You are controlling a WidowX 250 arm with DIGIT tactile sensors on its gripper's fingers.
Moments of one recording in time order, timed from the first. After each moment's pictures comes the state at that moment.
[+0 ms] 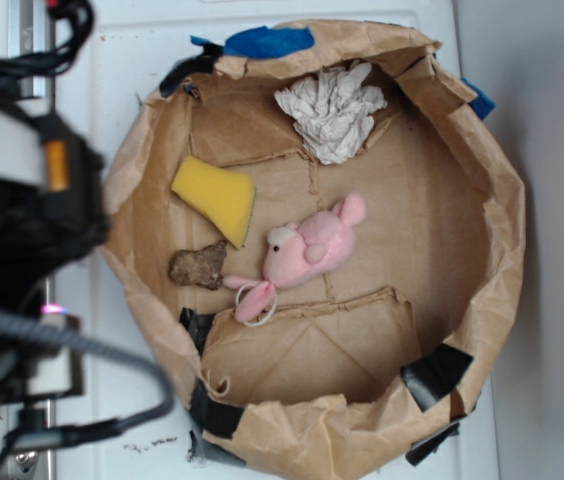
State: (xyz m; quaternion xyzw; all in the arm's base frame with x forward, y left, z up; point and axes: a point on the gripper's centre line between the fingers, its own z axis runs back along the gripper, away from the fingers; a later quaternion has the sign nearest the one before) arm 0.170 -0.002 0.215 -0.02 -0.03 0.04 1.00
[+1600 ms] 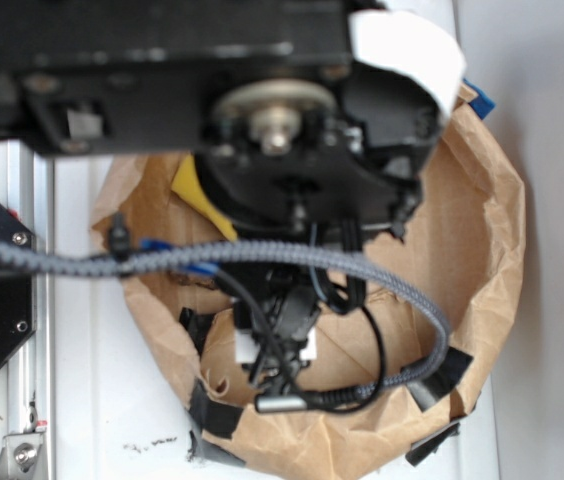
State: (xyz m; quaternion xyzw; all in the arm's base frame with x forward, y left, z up) arm 0.244 -0.001 0.188 -0.05 -0.03 0.01 1.00
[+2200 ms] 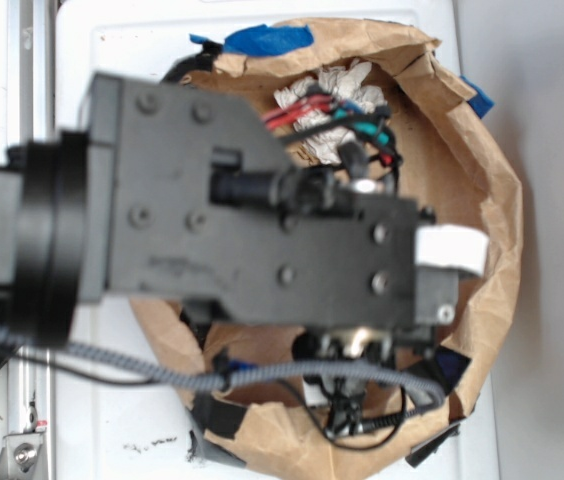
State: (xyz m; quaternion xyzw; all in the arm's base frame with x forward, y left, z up) arm 0.266 -0.033 0.110 -0.01 -0.03 0.07 1.00
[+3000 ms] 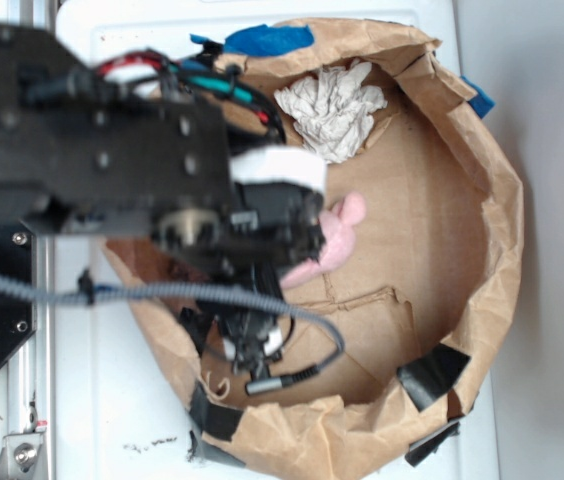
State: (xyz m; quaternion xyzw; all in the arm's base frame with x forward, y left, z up) arm 0.230 0.001 0.099 -0.06 -0.05 0.09 0.99
